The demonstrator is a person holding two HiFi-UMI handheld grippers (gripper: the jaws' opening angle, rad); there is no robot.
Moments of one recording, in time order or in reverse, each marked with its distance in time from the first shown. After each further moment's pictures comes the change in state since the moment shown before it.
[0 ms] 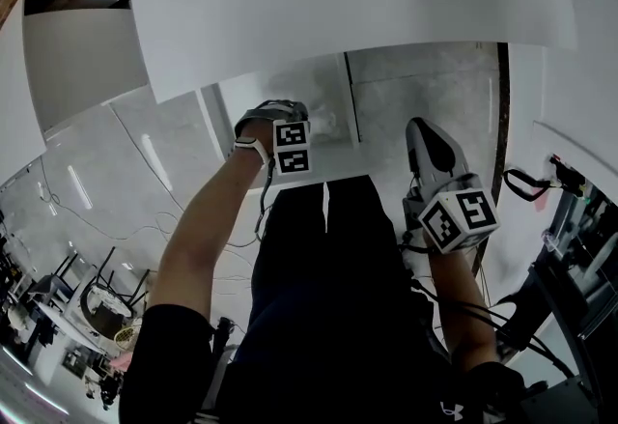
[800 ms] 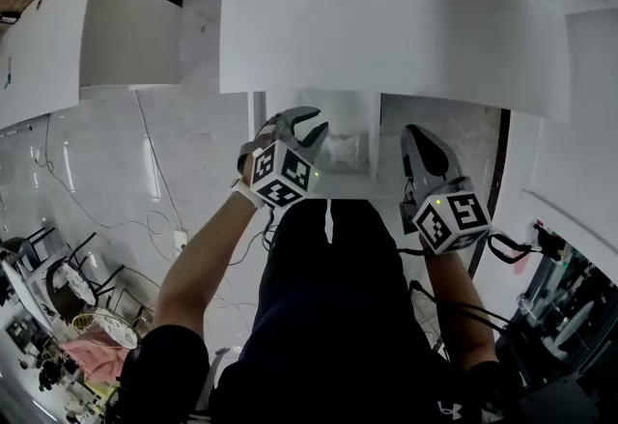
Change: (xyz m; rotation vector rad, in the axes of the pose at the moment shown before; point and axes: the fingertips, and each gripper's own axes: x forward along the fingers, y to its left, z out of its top) left arm -0.230 0.072 -0.008 -0.646 -0.498 0.469; right arm 0.029 0.100 0.064 -0.192 -0.052 0.189
